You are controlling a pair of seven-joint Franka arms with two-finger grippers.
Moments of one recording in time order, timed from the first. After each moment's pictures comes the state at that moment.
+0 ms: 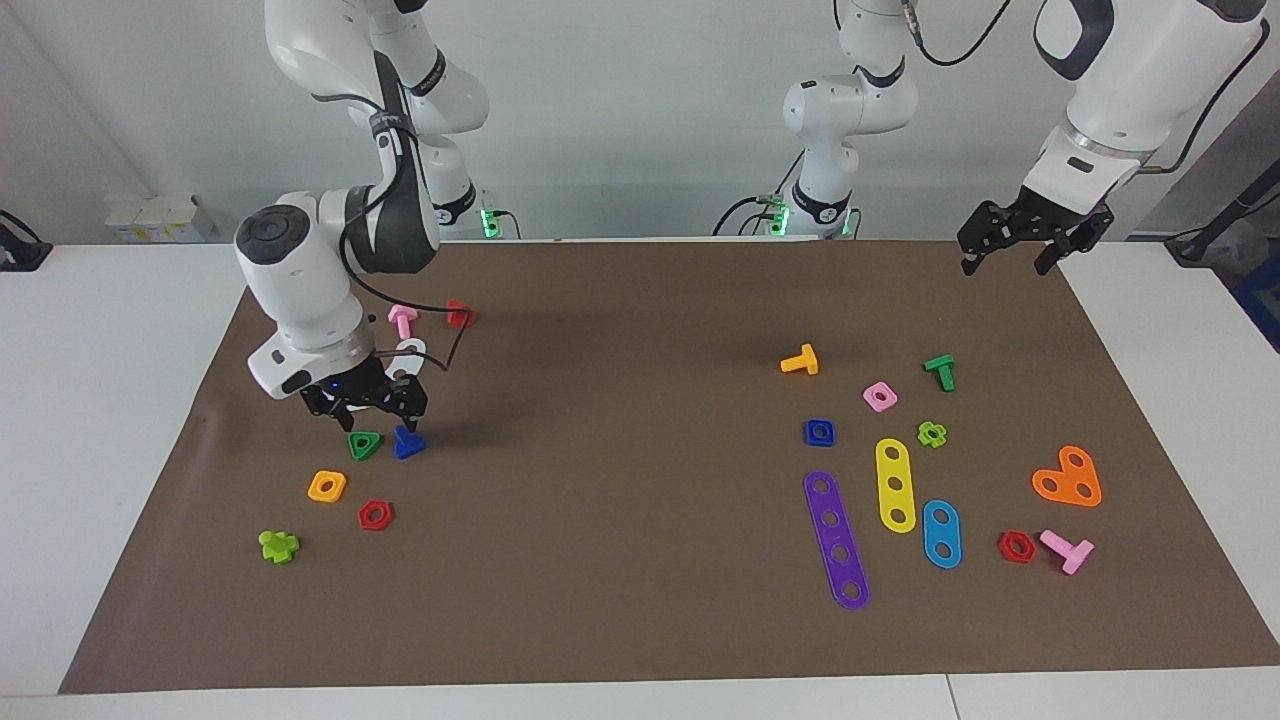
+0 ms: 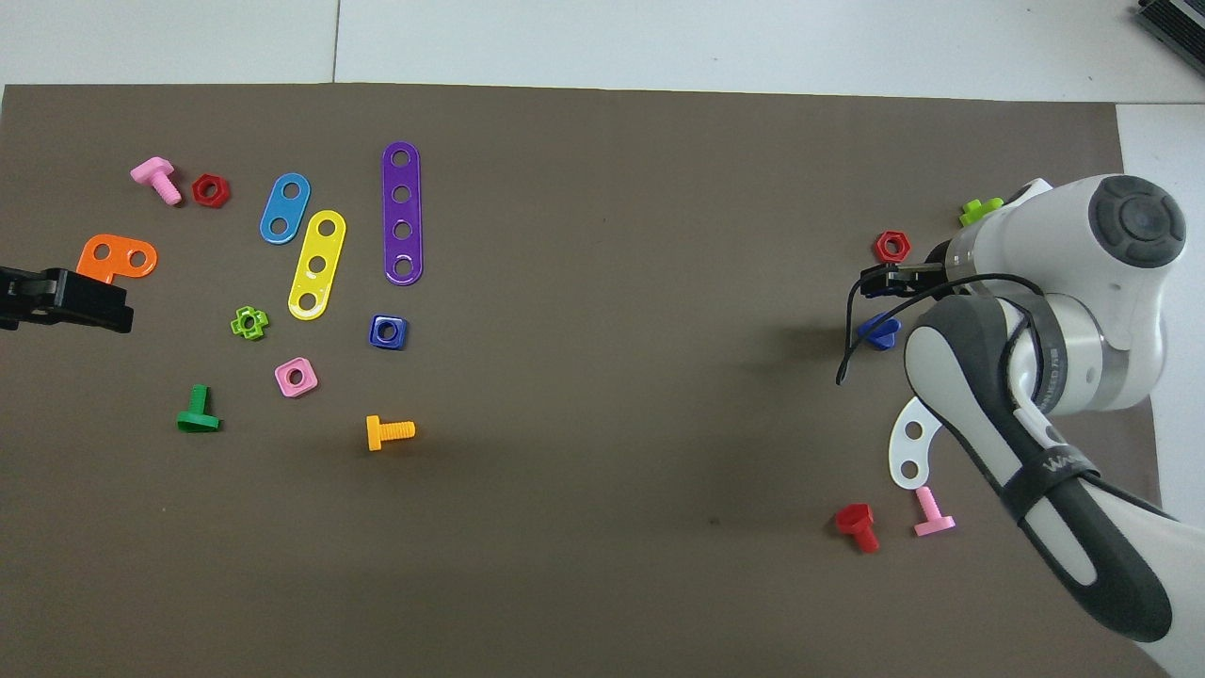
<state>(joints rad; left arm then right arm) 0.03 -0.01 -0.06 -1.59 0.01 1.54 0.06 0.03 0.22 0.02 -1.95 -0.01 2.25 0.10</state>
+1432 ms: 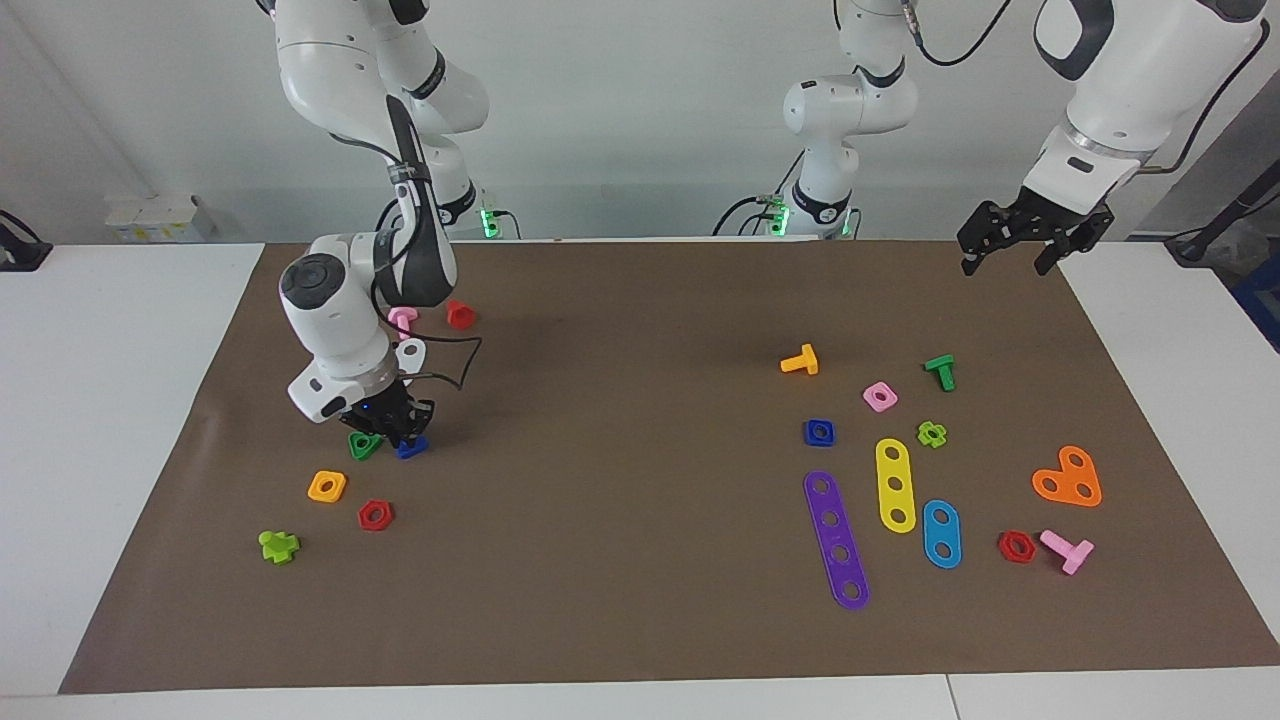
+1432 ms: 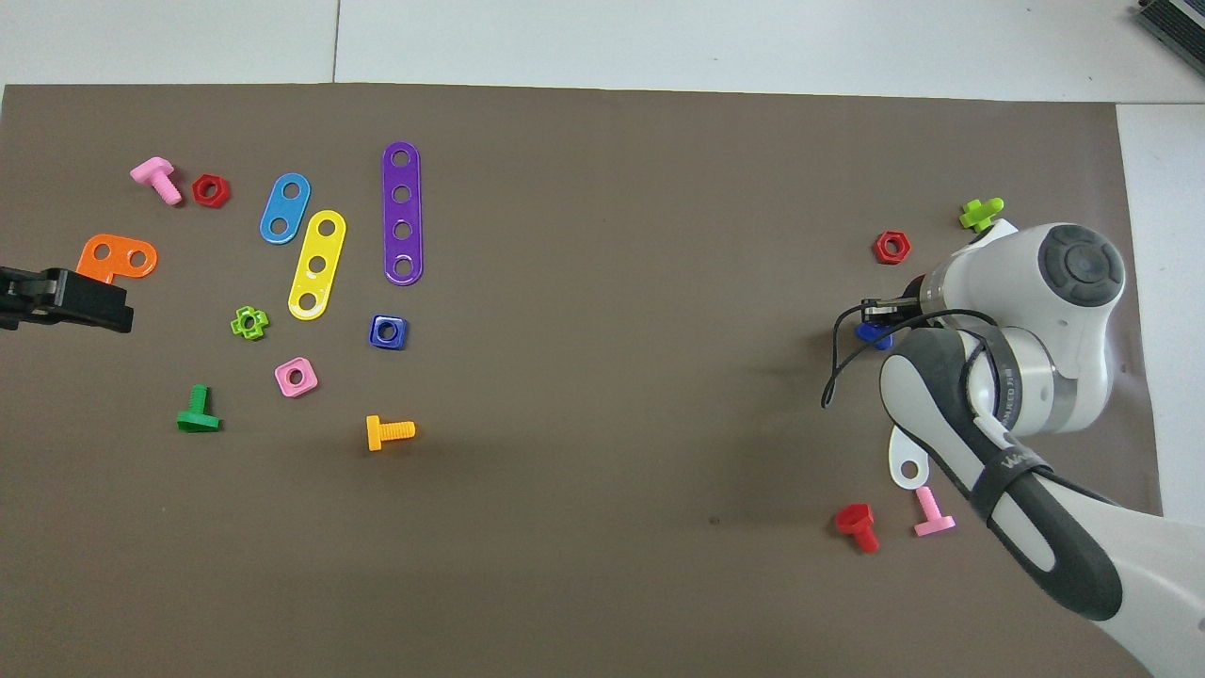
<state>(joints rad) 0.03 -0.01 -0.06 -1.59 0.01 1.54 0.06 0.02 0.26 0.02 -2.06 -0.01 2.38 0.05</state>
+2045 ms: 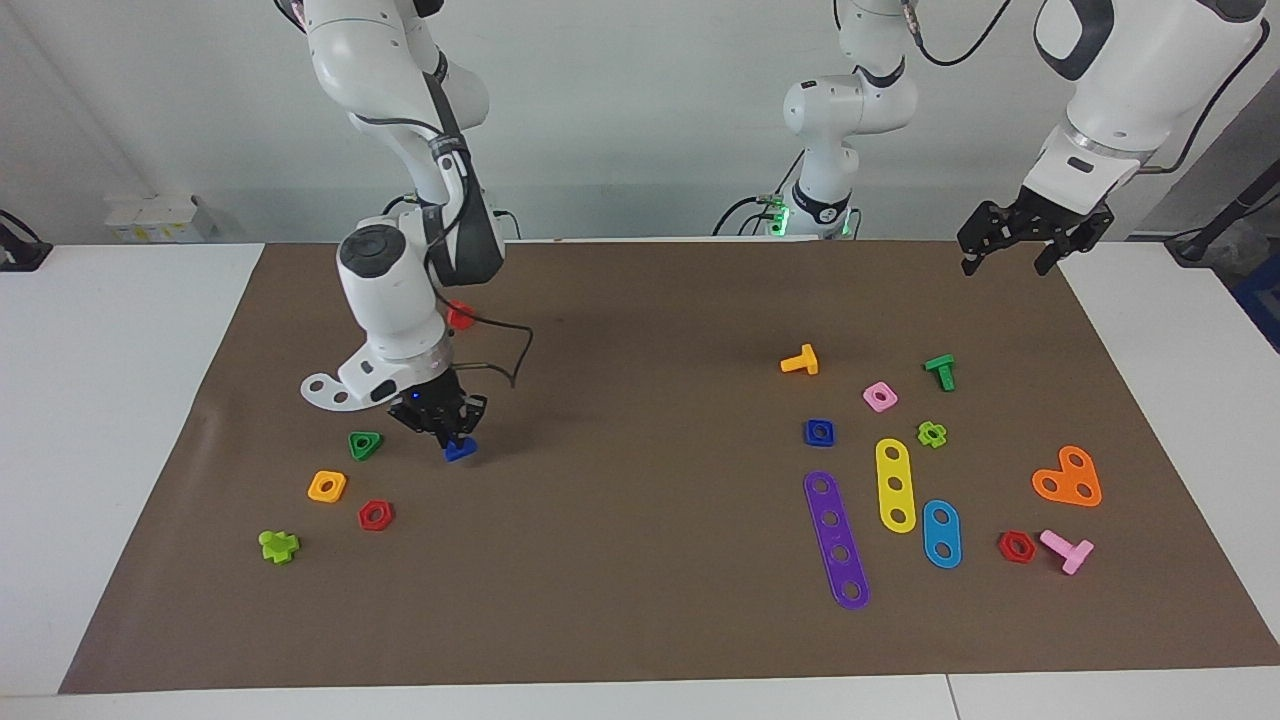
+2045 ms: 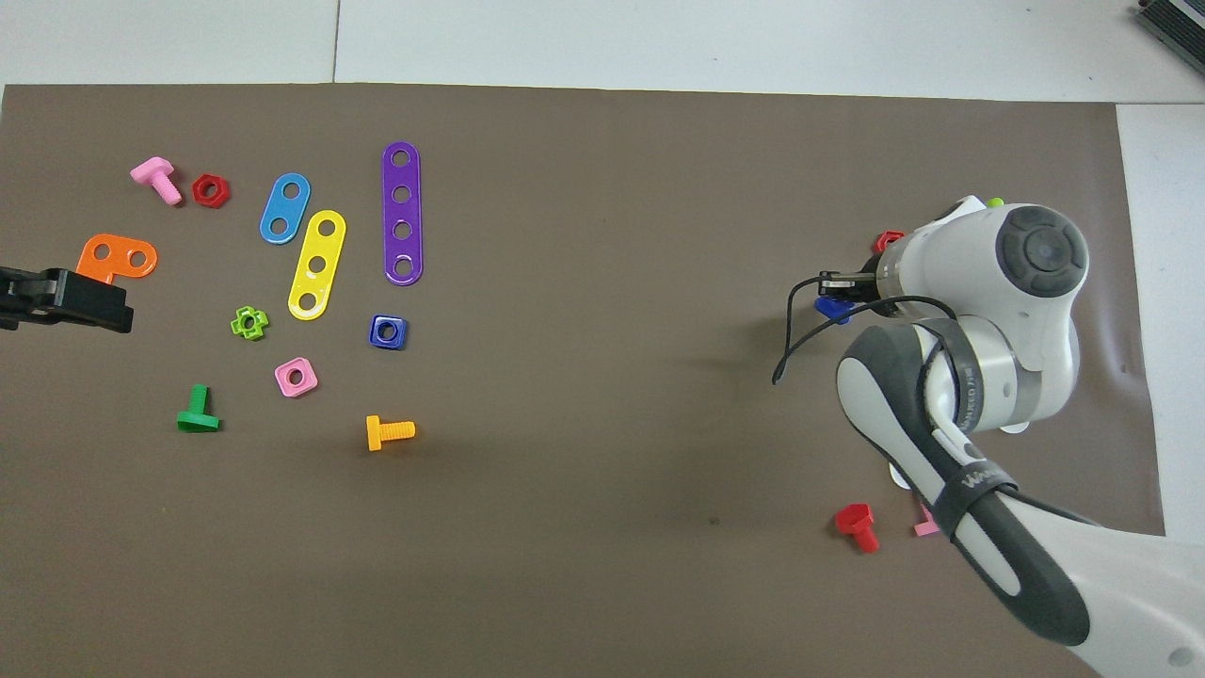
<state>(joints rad) 0.03 -0.01 -0.06 -1.59 0.01 1.54 0.06 0.20 0.25 0.03 -1.95 -0.01 2.36 0.33</state>
